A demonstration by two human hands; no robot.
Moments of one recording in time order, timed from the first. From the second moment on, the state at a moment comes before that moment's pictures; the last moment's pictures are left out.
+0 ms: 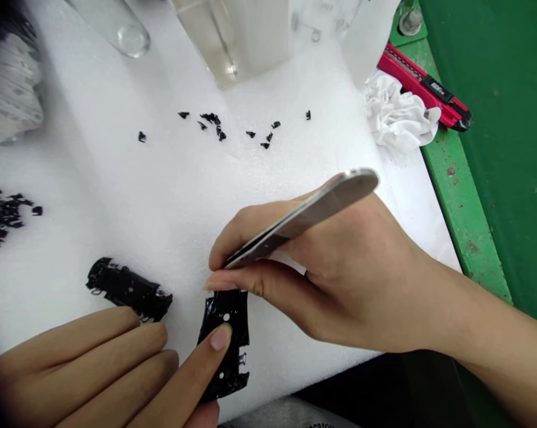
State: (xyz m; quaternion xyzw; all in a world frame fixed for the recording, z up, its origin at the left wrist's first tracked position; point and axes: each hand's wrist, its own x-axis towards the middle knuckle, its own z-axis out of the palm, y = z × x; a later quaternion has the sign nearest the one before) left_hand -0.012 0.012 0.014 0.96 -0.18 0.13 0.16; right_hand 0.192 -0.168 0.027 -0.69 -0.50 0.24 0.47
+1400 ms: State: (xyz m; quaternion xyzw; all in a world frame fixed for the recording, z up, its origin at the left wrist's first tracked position) left_hand -0.015 0.010 0.012 0.97 -0.16 0.14 0.16; right_hand 0.194 -0.179 0.029 -0.75 -0.47 0.21 0.42
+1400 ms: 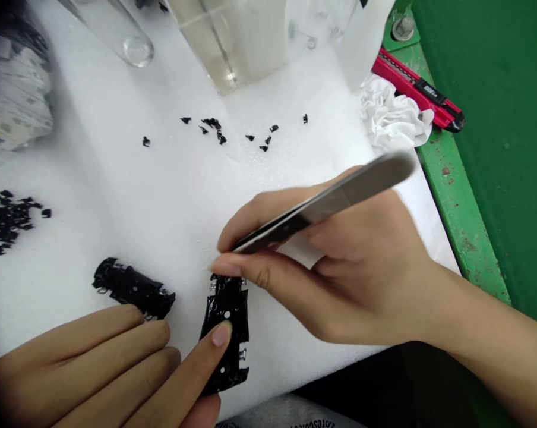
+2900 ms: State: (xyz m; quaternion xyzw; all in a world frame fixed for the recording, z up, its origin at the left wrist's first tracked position) left_hand 0.006 0.018 0.008 0.91 -0.24 0.25 0.23; right_hand 0.215 -0.070 0.046 -0.78 -0.56 0.12 0.24
